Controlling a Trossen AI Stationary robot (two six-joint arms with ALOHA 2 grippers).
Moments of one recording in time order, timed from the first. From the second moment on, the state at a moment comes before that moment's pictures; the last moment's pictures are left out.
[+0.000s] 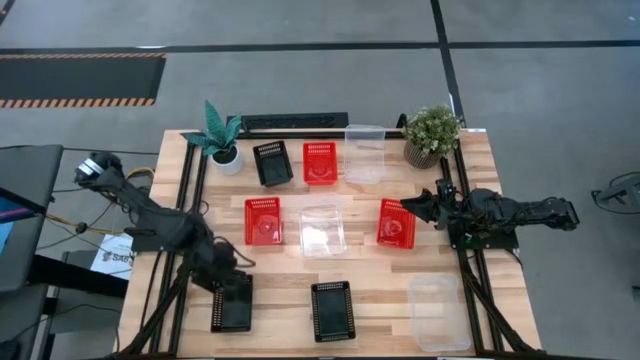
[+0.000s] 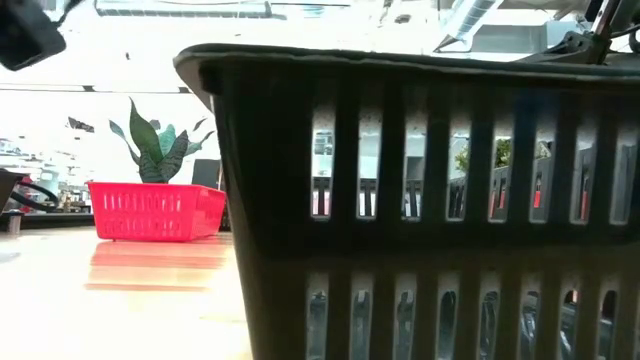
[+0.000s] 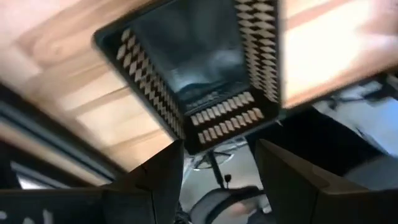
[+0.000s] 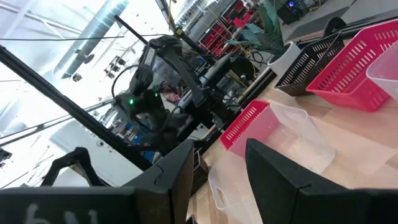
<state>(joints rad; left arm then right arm) -0.61 1.15 0.79 -0.78 0.36 -1.92 0.04 0.01 0.01 0.10 0.16 0.84</state>
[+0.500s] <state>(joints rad) -0.87 1.26 0.79 -0.90 0.12 -2.35 0.04 0.01 0.01 0.06 0.16 0.84</state>
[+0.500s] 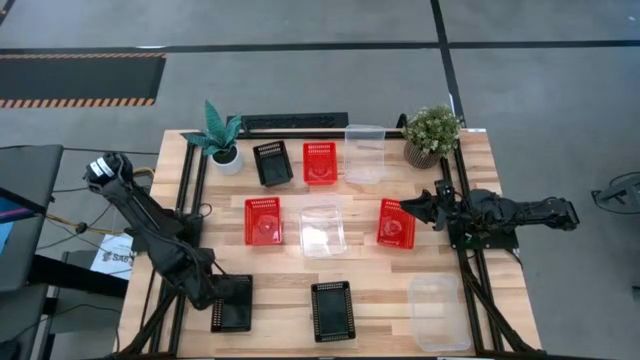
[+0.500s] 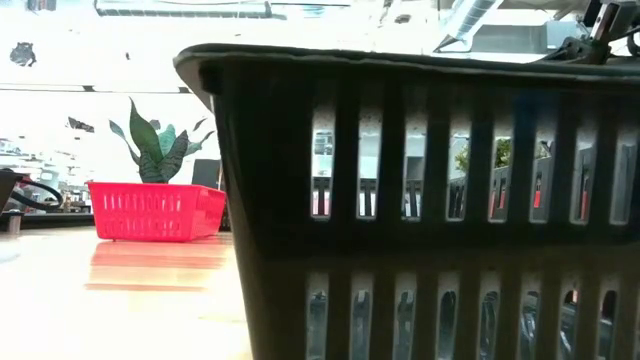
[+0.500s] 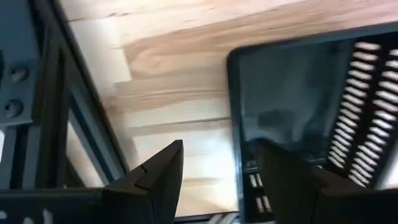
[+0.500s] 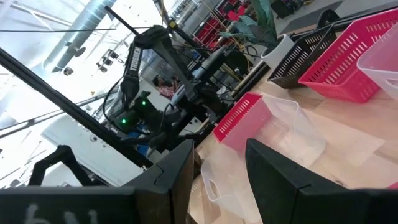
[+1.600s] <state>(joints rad) -0.85 1.45 0.79 -0.70 0.08 -2.38 0.04 0.01 0.01 0.06 0.16 0.84</state>
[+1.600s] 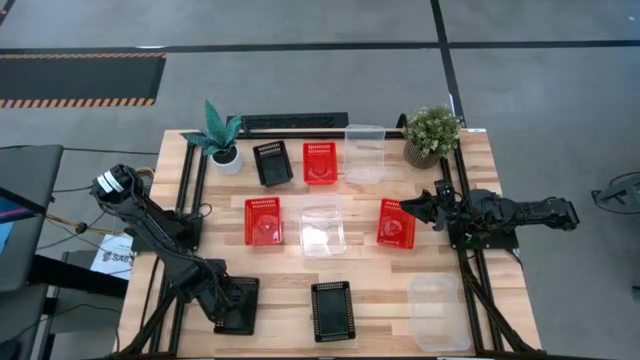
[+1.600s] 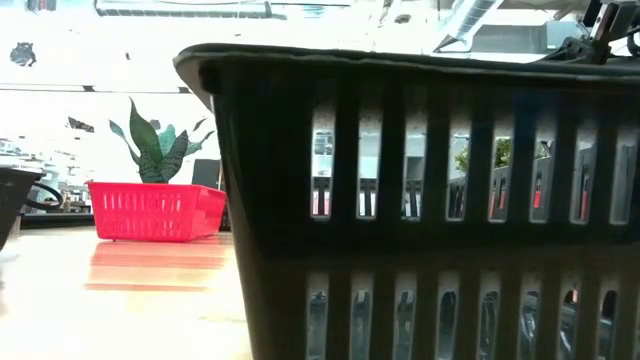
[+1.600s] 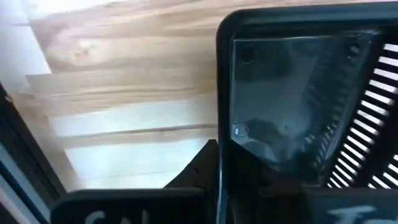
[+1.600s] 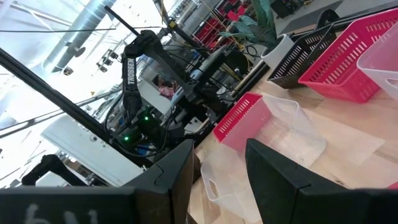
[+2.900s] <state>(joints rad) 0.38 1.24 1.16 -1.03 -0.30 -1.16 0.04 0.01 0.01 0.06 0.16 0.83</state>
